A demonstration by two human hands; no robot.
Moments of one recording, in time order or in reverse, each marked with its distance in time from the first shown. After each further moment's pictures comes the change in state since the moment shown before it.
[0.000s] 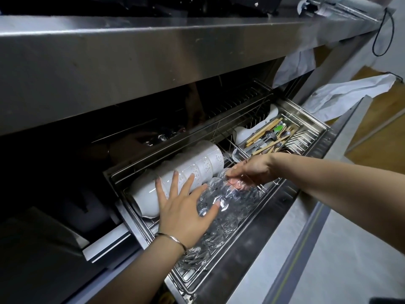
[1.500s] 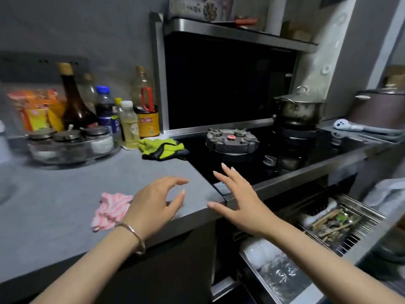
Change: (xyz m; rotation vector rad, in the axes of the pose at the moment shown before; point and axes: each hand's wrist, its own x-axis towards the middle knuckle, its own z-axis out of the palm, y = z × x) left_hand -0.227 -0.129 -0.377 -0.011 0.529 0.122; right_hand -0.270 -0.161 0.304 -0.541 0.855 -1.249
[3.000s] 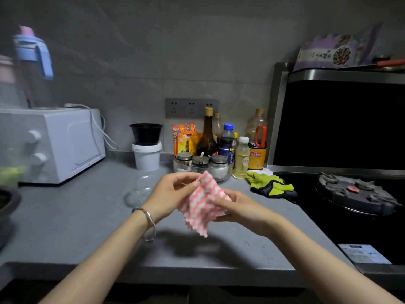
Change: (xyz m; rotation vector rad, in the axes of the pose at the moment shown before) left_hand -0.067 -0.103 -0.192 -0.590 0.329 -0.343; right_hand 0.125 -0.215 0.080 0.903 -0.685 -0.068
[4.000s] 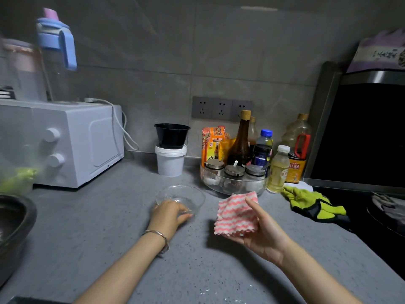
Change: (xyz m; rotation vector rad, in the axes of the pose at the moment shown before) left_hand 0.043 -0.144 -0.098 0.856 0.079 -0.156; right_hand 0.096 0.013 0.049 0.826 0.299 0.274
